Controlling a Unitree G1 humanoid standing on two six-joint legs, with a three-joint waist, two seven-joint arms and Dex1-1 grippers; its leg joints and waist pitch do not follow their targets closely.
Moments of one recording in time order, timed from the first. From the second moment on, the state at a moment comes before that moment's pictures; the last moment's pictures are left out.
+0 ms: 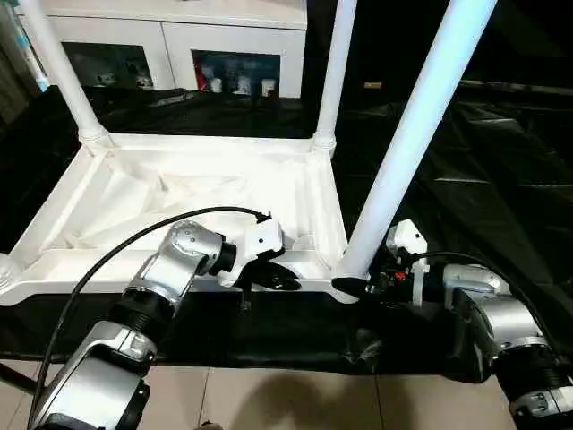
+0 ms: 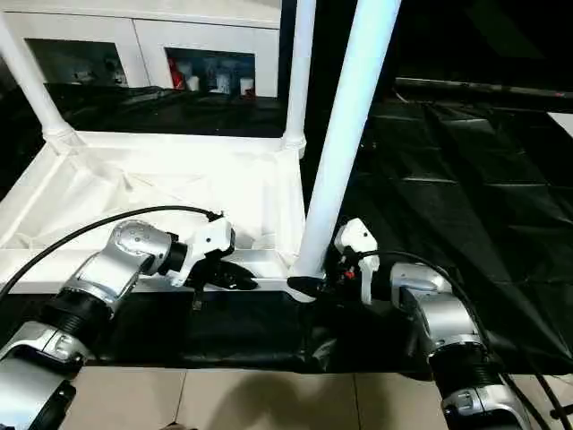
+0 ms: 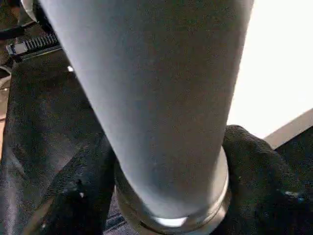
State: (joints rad) left arm -0.65 0.32 -0.31 0.65 0.07 0.09 -1.30; right arm -0.39 -0.39 0.13 0.49 0.22 0.12 1.10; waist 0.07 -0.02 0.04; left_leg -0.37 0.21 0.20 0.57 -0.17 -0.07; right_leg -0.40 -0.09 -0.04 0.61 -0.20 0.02
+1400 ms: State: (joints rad) left arm -0.67 0.30 -0.30 0.71 0.06 0.04 -1.27; right arm -0.38 -0.41 0.14 0.46 0.20 0.17 1.03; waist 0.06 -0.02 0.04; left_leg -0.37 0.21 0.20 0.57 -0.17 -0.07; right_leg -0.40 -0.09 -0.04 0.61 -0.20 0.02
